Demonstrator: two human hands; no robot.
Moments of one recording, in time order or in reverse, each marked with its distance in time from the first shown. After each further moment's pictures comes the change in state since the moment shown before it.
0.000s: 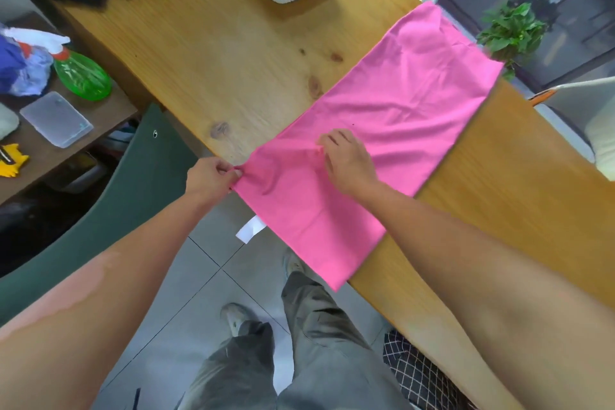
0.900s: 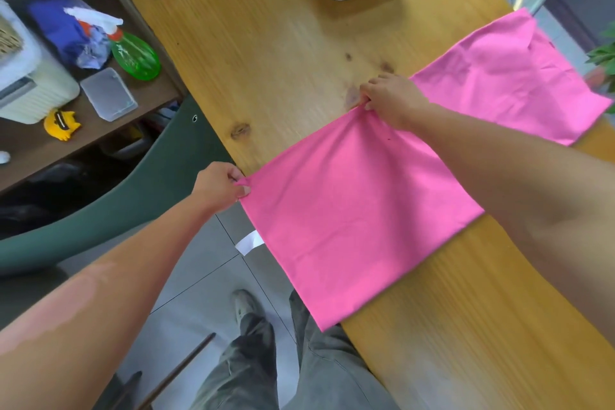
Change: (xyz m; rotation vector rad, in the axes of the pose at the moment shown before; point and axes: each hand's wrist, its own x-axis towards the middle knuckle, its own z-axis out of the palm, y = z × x) left_hand -0.001 0.015 0.006 0.126 0.015 -0.210; right_hand 0.192 0.102 -0.021 -0.167 -0.147 -0.438
